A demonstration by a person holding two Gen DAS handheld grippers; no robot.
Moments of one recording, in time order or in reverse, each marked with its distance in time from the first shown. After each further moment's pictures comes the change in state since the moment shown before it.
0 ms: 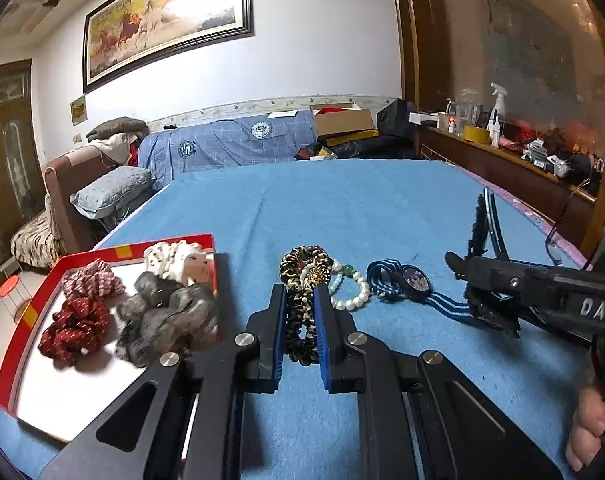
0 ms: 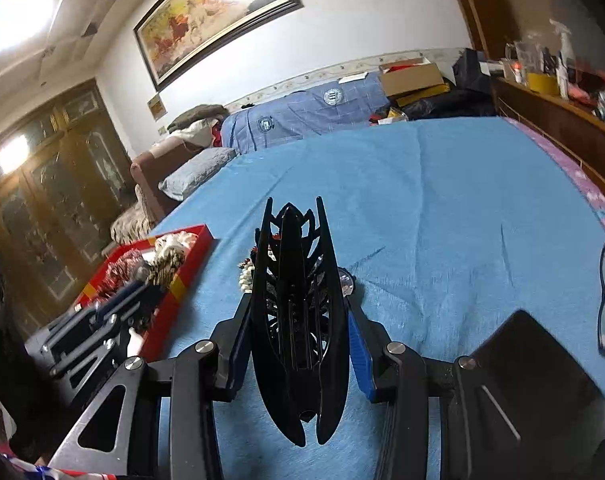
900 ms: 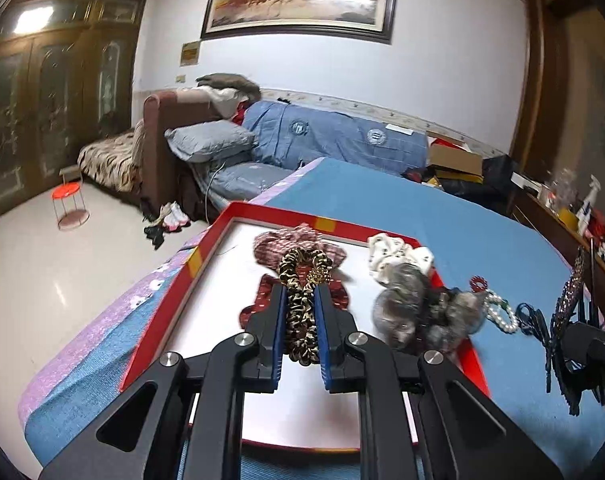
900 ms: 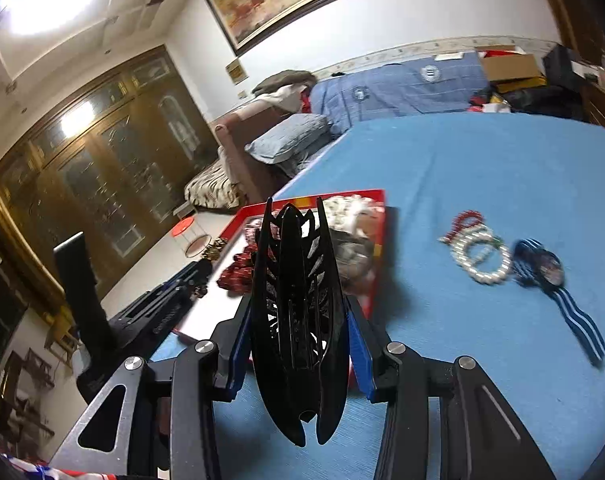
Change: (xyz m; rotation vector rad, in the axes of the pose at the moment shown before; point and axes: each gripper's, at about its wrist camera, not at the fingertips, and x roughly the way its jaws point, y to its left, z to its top) left arm -0.037 0.206 -0.033 -0.369 0.014 0.216; right arm 0.034 0.174 -0.009 -0.125 0.123 0.264
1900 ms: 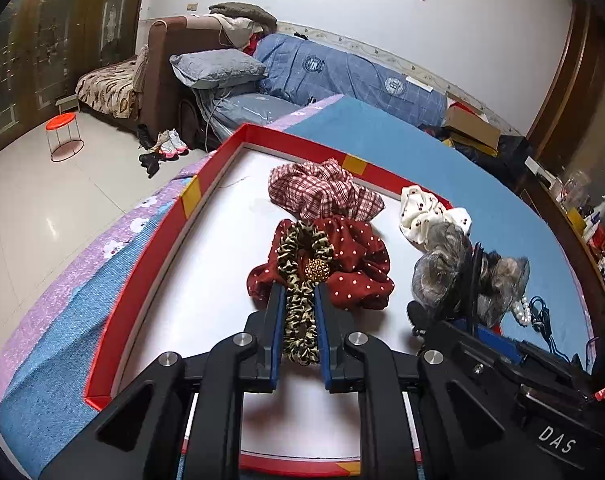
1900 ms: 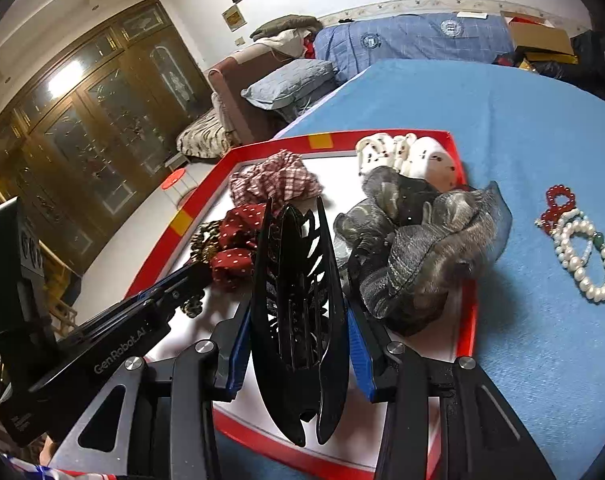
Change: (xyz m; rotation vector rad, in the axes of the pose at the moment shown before) left arm 0.058 0.022 -0.011 -0.111 0.247 -0.023; right arm 0.141 0.005 0.007 -0.015 0.189 -0.030
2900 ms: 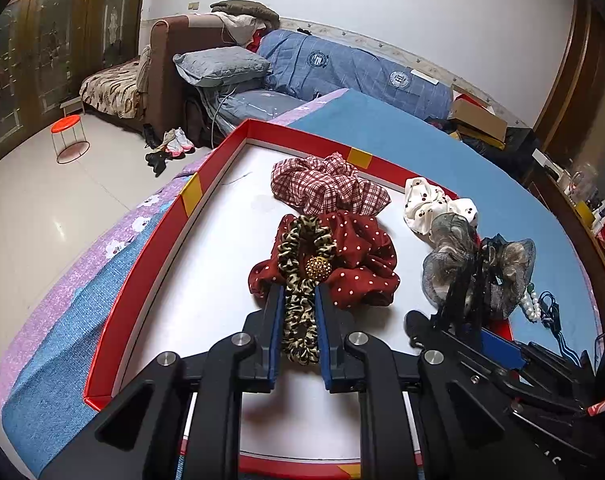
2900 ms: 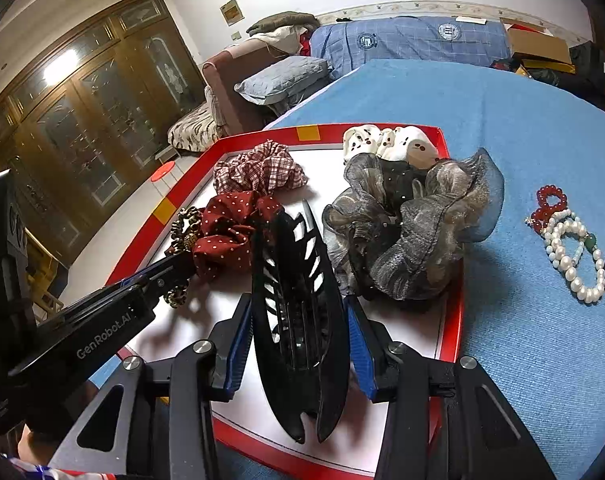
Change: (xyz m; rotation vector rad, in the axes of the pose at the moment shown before) left arm 0.002 -0.001 -0.003 0.010 0.012 0.036; right arm -0.002 -0.004 -0.012 -0.032 0.014 -0.035
